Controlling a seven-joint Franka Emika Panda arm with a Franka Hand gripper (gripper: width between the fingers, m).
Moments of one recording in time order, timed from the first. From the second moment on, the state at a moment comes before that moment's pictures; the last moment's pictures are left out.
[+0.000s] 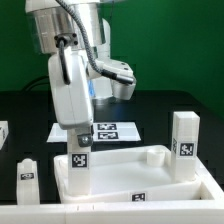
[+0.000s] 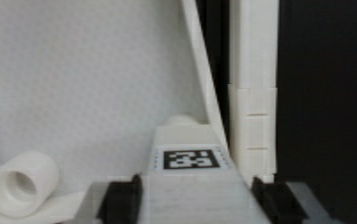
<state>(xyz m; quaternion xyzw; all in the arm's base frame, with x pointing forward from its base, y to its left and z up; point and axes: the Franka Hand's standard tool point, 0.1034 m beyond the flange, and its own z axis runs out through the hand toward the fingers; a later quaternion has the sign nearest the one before) 0.629 -0.038 0.107 -0.74 0.67 0.02 0.07</state>
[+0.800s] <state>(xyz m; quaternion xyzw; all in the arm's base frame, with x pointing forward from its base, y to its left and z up) 0.631 -0.051 0.111 -0.97 0.23 -0.02 0.05</state>
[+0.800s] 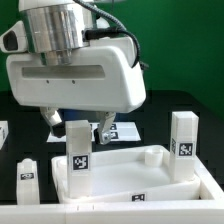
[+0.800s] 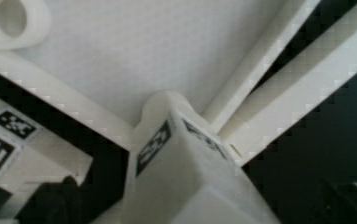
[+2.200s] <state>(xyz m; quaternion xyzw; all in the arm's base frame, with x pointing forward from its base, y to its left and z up) 0.632 -0.049 0.113 -0.77 0.64 0.00 0.05</state>
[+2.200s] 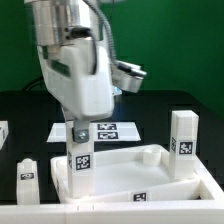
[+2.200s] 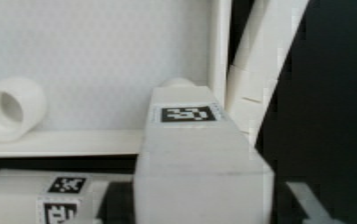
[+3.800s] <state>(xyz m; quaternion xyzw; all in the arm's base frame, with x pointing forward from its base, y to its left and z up) 0.620 -0.031 0.136 -0.58 0.81 0.04 0.07</state>
